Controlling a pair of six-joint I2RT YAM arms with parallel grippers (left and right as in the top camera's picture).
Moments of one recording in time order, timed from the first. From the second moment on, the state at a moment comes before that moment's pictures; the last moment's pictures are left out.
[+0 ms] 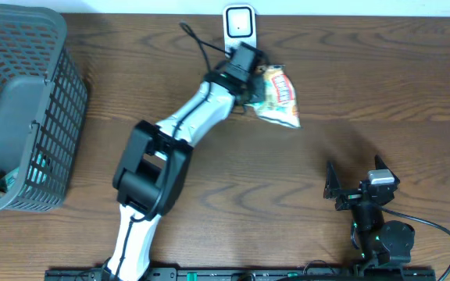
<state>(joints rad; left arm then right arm) -0.56 2.20 1.68 -0.43 0.07 -0.58 0.01 0.01 0.01 -0.06 -0.11 0.00</state>
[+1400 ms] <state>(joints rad) -0.29 1.68 1.68 -0.67 -0.03 -0.41 0.01 0.01 0.01 -0.06 -0.11 0.00</state>
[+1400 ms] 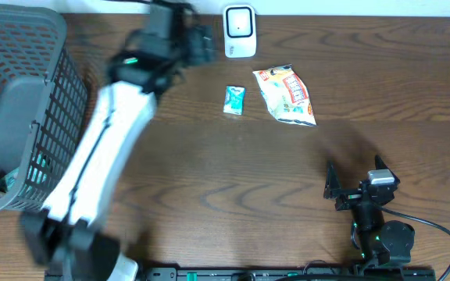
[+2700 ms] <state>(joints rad) 0.61 1.85 1.62 -1.22 -0.29 -0.98 0.01 0.01 0.01 -0.06 -0.11 0.00</state>
